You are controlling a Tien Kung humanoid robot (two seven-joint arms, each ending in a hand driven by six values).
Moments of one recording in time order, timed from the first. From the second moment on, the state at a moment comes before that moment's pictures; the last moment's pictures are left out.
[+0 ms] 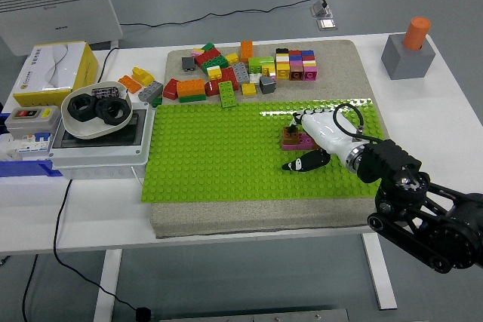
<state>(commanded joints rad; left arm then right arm) -0.03 0.06 -2.16 -0.26 2.27 0.08 0.22 0.55 -0.27 0.64 1.28 -2.06 -0.03 -0.29</state>
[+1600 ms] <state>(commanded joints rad) -0.02 0.06 -2.14 -0.26 2.27 0.10 0.23 0.43 -0.30 0.85 1.36 -1.84 -0.20 -0.15</state>
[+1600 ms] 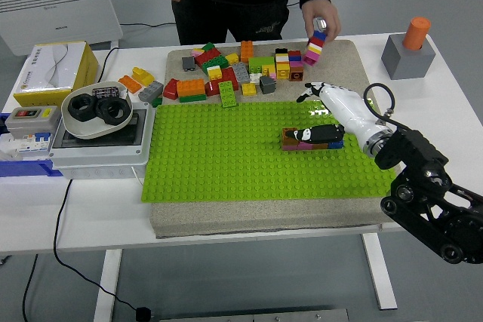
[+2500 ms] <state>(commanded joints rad) -0.06 0.08 -2.02 -0.29 2.17 0.10 0.21 0.05 -0.31 1.42 1.54 -1.39 -0.34 0.08</state>
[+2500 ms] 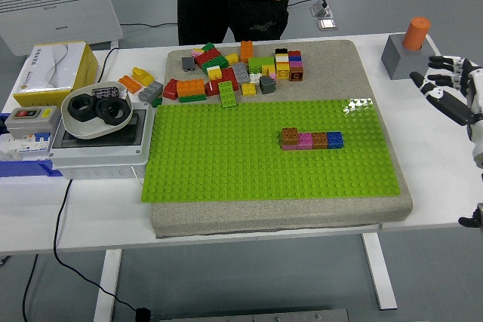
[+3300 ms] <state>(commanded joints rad) -0.06 0.06 -2.00 -0.29 2.15 0.07 0.21 0.03 -0.31 1.56 1.57 -1.44 -0.34 0.08</state>
